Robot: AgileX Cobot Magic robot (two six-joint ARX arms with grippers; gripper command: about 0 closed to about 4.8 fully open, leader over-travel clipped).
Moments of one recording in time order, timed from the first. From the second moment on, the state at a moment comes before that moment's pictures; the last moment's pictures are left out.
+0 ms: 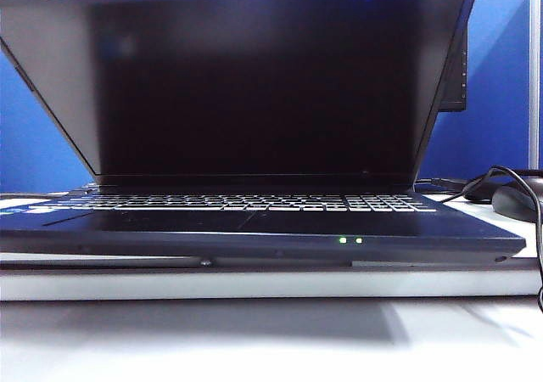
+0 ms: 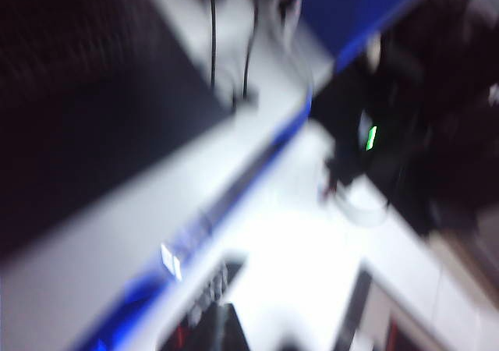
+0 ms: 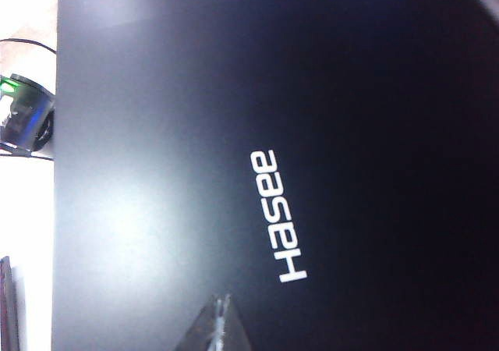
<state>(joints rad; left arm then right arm) -0.71 0.55 0.80 -0.80 0.51 -0.34 0.57 1.59 1.49 -0.94 -0.76 -0.29</state>
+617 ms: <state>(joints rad) -0.71 0.72 1.02 -0.79 0.29 -0.24 0.70 1.61 1.46 -0.94 -0.58 -0.24</state>
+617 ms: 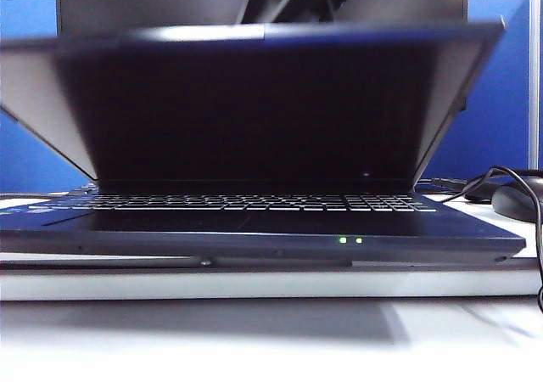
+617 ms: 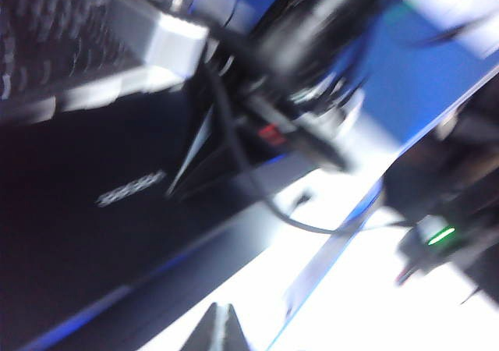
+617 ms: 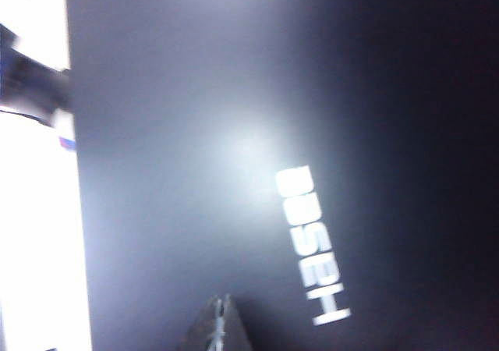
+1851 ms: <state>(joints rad) -0.71 1.09 1.02 -0.85 0.04 -0.08 0.72 1.62 1.41 -0.95 -0.36 -0.13</state>
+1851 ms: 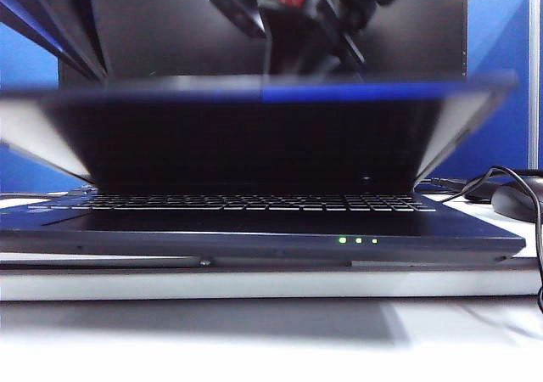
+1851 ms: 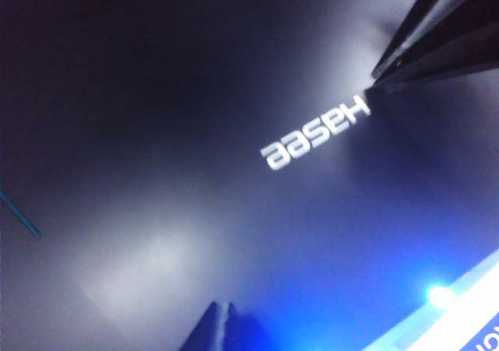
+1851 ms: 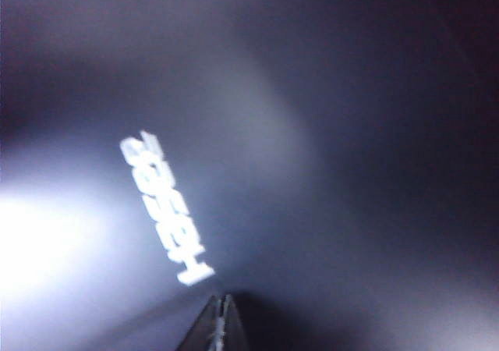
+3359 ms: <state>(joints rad) -0.71 0.48 1.01 -0.59 -0.21 -0.10 0.77 1.18 1.35 -0.59 -0.25 -0.06</state>
